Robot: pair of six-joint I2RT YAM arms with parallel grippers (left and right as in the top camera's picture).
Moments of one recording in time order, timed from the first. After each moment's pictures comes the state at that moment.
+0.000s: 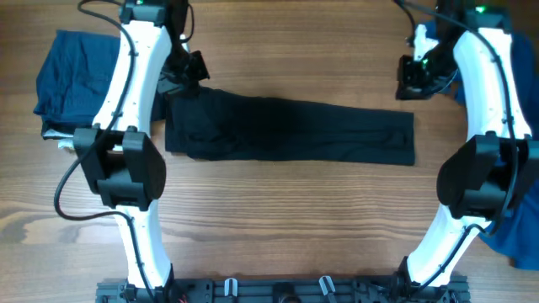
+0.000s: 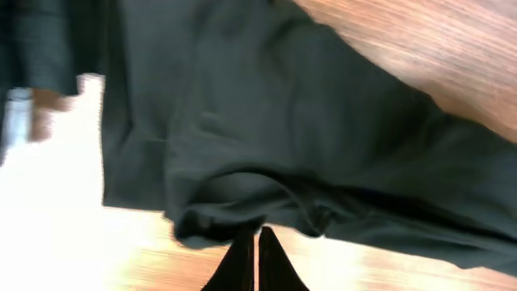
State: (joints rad) left arm -0.13 2.20 2.13 -1.51 0.11 -0.44; right arm -0.08 2.08 1.94 -1.45 -0.20 0.01
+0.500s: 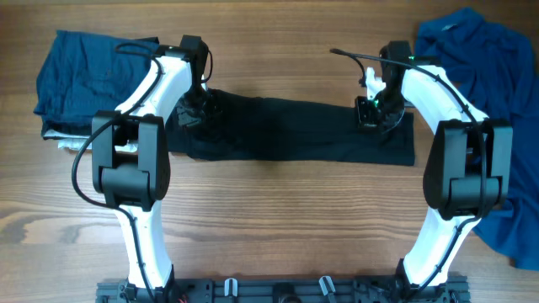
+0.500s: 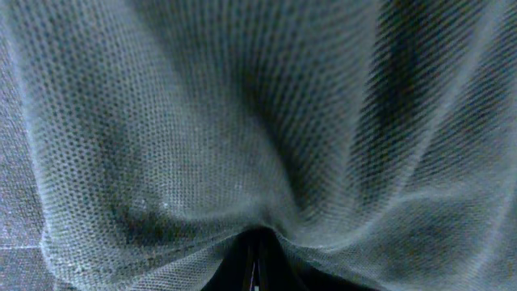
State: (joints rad) left arm -0.16 2.20 1.66 -1.10 0.12 -0.44; right arm 0.04 2.08 1.48 -1.04 -0.23 0.01
